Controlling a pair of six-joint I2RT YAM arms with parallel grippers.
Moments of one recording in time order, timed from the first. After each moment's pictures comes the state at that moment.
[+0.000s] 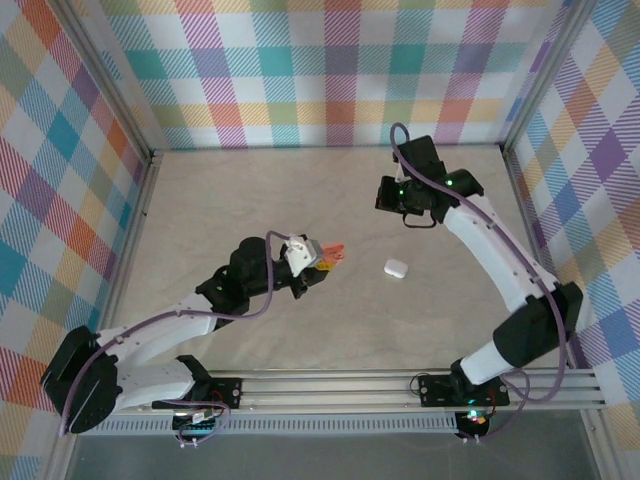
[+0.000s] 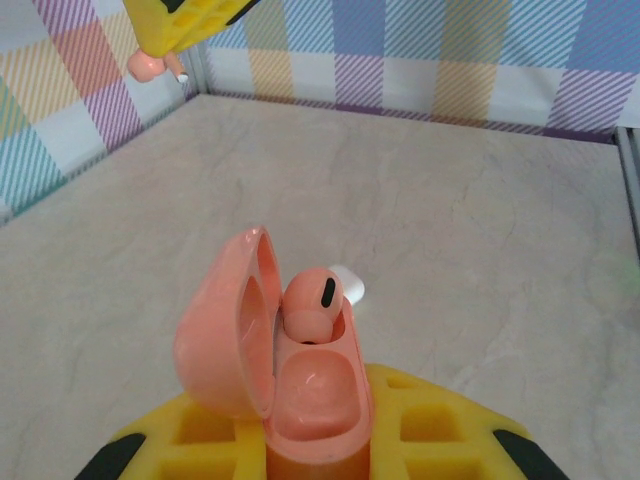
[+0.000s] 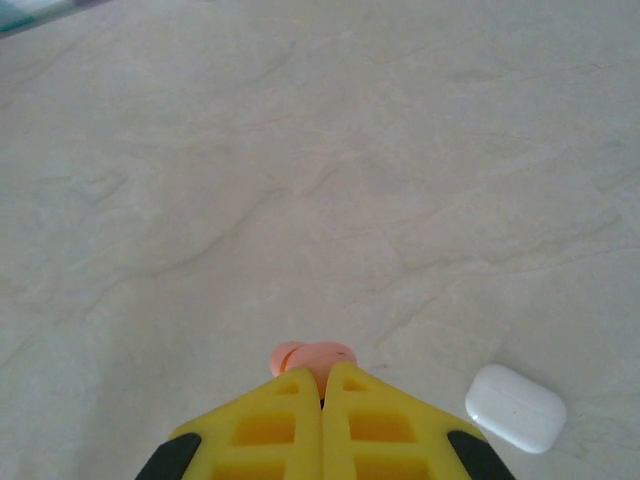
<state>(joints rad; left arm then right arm) -0.77 1.15 0.63 0.26 0.32 0.19 0.47 1.50 1.54 -0.90 -0.05 0.52</state>
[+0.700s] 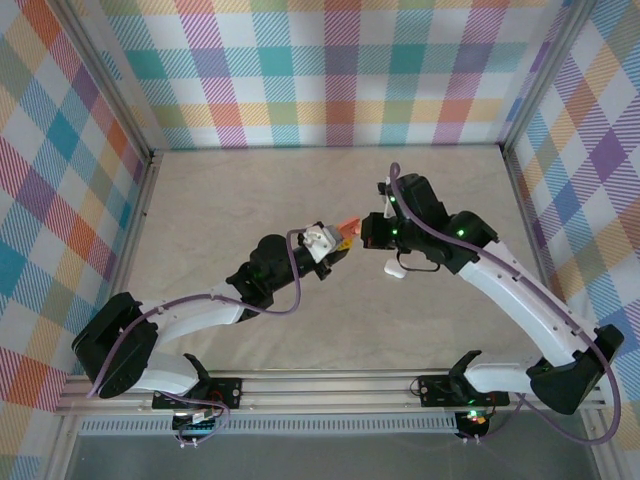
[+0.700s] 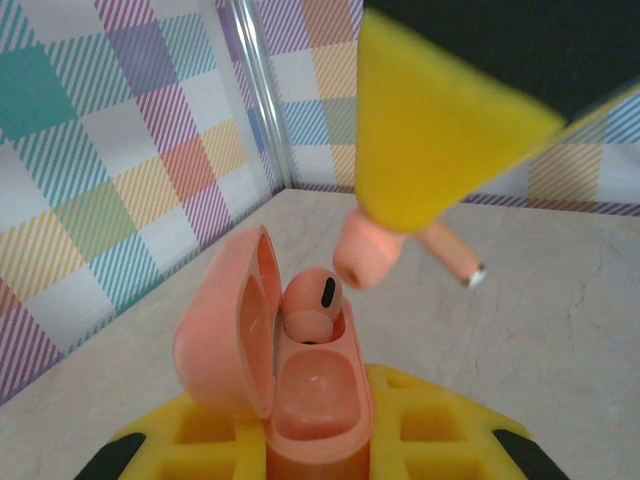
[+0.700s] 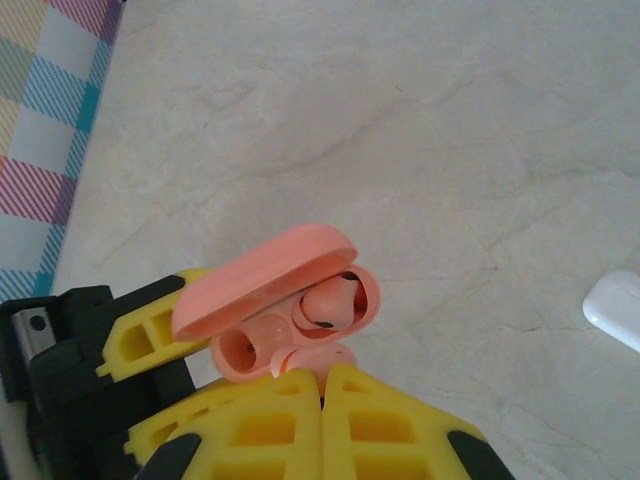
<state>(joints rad) -0.84 1.37 0.69 0.63 0.12 0.23 0.71 1.24 1.36 -0.87 -0.02 0.65</state>
